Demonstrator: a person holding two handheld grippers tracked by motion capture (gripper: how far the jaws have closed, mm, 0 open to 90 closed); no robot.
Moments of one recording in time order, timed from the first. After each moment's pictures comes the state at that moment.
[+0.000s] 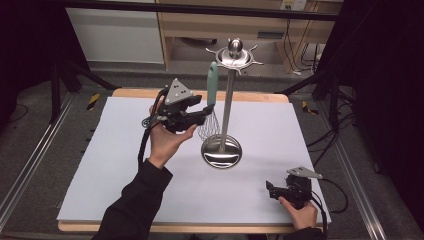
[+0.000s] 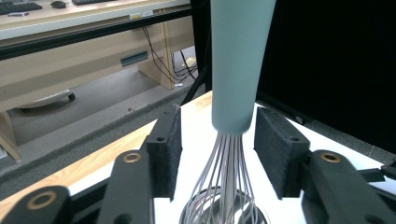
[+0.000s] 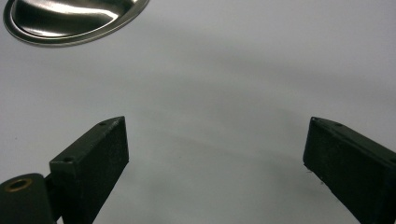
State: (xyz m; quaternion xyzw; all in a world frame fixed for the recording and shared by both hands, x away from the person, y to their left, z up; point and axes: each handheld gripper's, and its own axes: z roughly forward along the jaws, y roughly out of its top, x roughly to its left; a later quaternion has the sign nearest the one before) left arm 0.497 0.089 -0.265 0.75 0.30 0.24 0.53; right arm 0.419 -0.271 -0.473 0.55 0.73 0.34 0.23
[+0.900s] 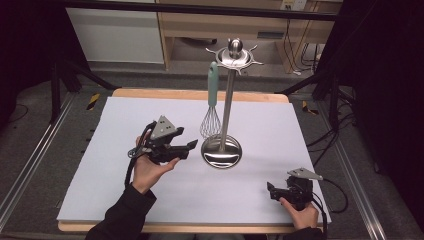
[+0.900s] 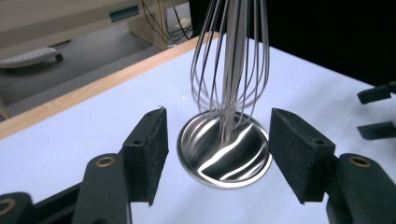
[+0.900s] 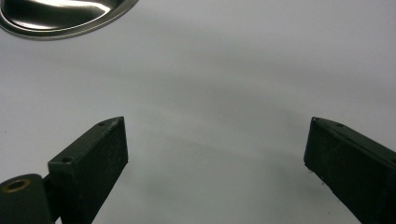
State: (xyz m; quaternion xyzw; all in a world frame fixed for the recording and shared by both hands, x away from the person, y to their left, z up) left arm 0.472 0.130 -0.346 0.79 0.32 0.21 0.48; right arm 0.416 -0.273 -0.474 0.56 0.72 0.33 0.23
